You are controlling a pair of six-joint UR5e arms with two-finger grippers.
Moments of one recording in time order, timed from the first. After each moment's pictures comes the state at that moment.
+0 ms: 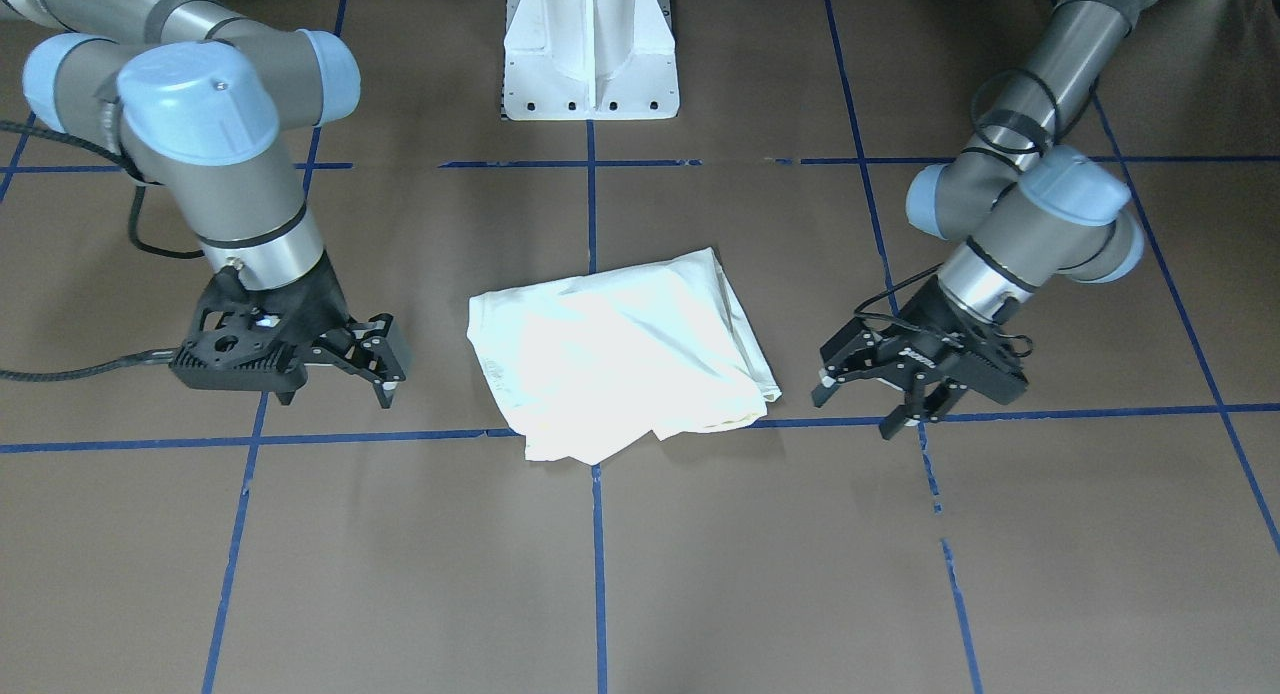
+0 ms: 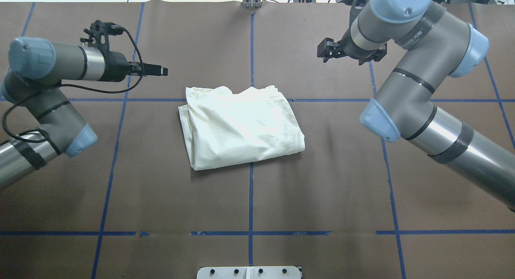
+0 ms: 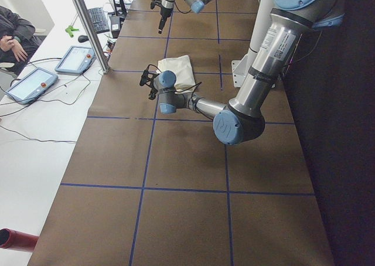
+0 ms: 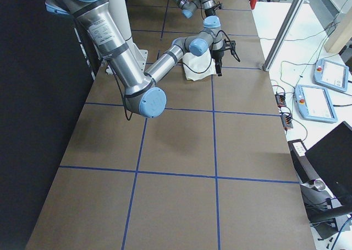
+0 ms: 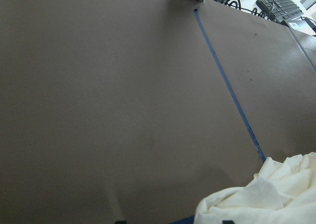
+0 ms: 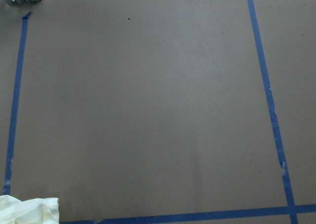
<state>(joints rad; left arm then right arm) -0.89 -2.00 -1.36 -2.68 -2.00 -0.98 0.87 -0.98 1.69 -1.53 1.90 1.00</state>
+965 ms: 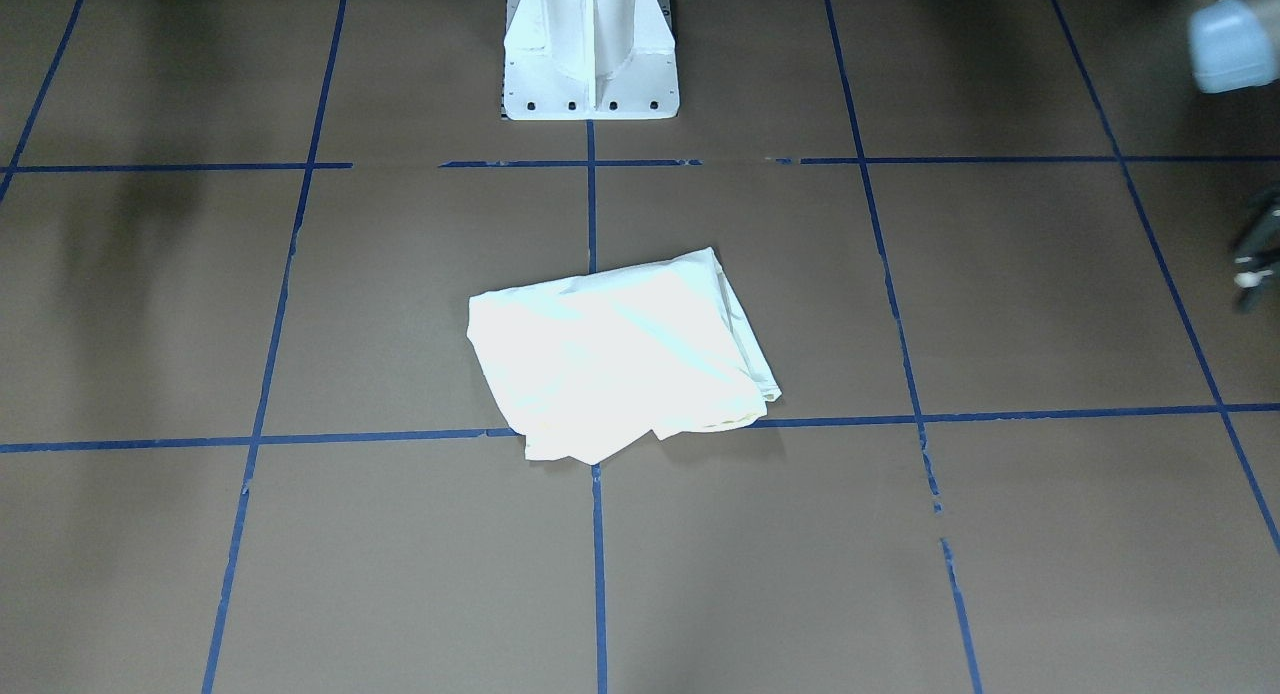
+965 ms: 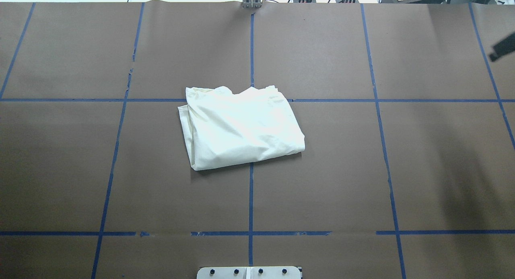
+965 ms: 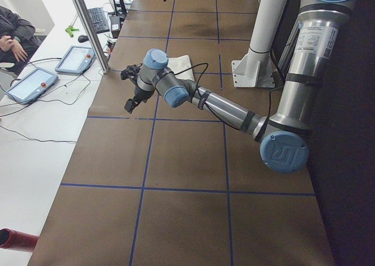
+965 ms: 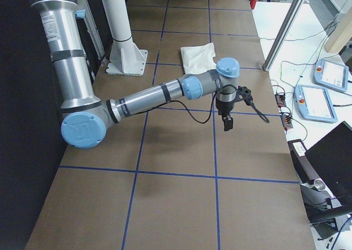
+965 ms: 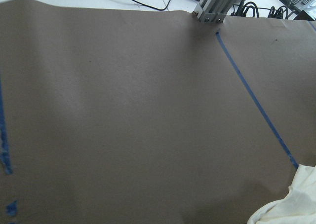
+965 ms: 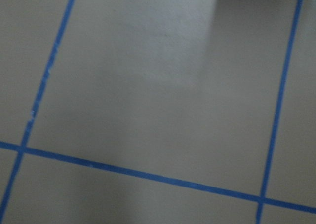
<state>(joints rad) -1.42 -1.70 -1.81 -1.88 -2.14 0.12 1.43 -1.45 1.74 -1.58 2.27 0.08</state>
